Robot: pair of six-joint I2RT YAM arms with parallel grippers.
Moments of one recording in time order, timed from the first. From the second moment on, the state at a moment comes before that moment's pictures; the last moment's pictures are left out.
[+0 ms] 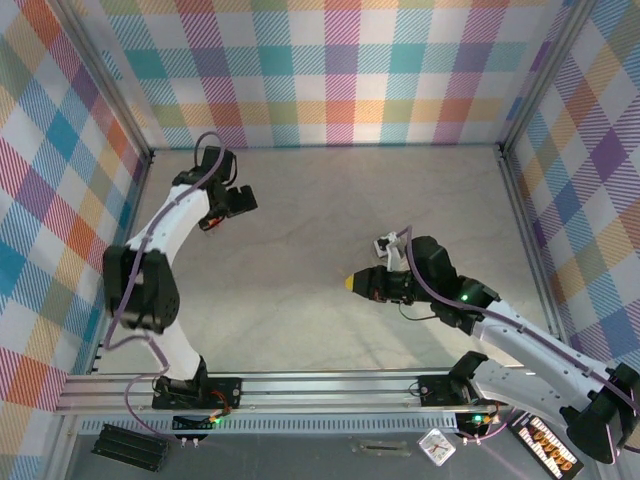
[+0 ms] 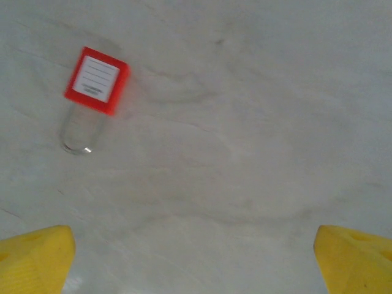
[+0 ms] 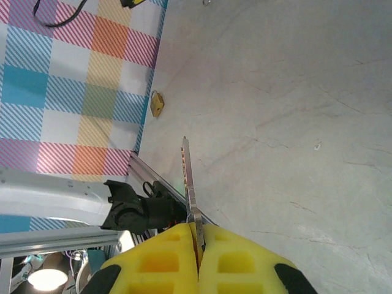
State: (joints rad) left arm -0.14 1.79 1.51 -0.85 -0.13 -0.47; right arm 0.75 0.89 0.70 -0.32 -0.46 0.90
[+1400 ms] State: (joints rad) left arm 0.04 2.31 1.91 -1.00 -0.09 -0.21; right arm 0.75 0.77 0.65 -0.50 -0.40 0.93
